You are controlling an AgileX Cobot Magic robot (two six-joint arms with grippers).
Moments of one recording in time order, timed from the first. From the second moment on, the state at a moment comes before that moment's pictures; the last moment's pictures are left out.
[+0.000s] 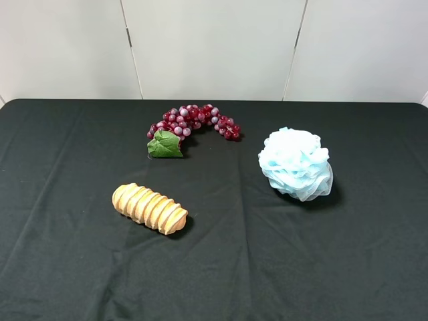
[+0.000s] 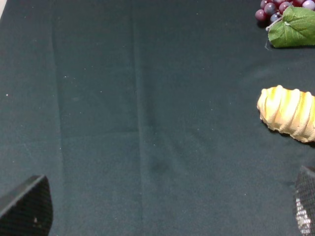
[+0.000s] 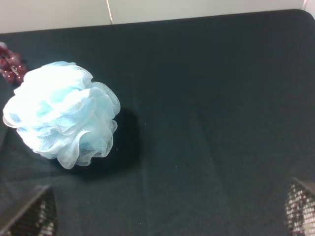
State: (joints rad) left arm -0.04 -0.01 -0.49 0.03 1.05 0.00; right arm -0.04 0.00 -0.49 0.07 1.02 -0.03
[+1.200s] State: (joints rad) left arm -0.04 -0.01 -0.49 0.03 1.05 0.00; right arm -0.04 0.00 -0.49 0.08 1.02 -0.02
